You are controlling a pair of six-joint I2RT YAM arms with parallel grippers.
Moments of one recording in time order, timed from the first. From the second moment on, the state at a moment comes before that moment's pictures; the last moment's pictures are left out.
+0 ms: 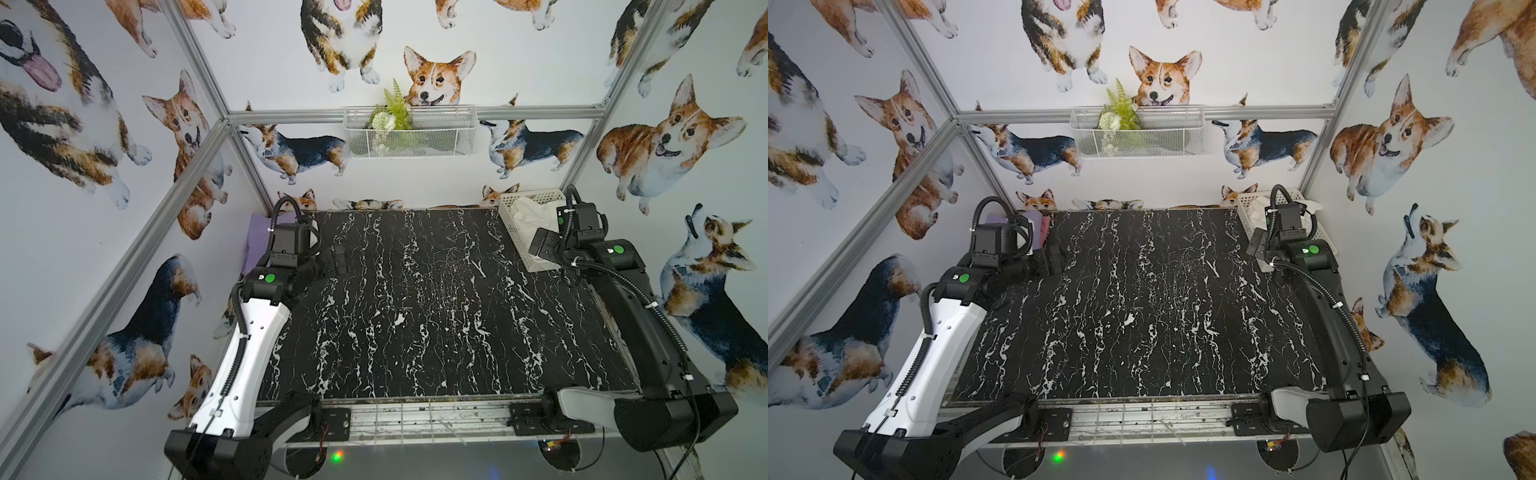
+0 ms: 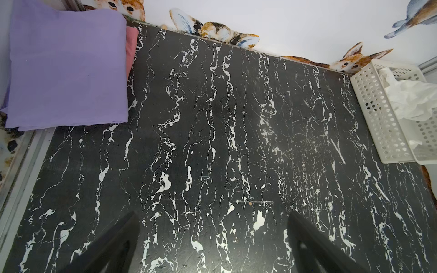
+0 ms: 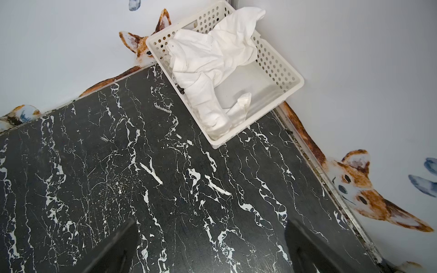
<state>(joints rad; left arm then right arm) -0.16 1.13 1.28 -0.88 0.05 -0.31 0.16 1.24 1.43 -1.04 0.35 0.48</state>
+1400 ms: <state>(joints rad) -0.18 1.05 1.10 -0.88 0.11 -0.33 -0.18 2.38 2.44 -1.07 -0.05 0.42</state>
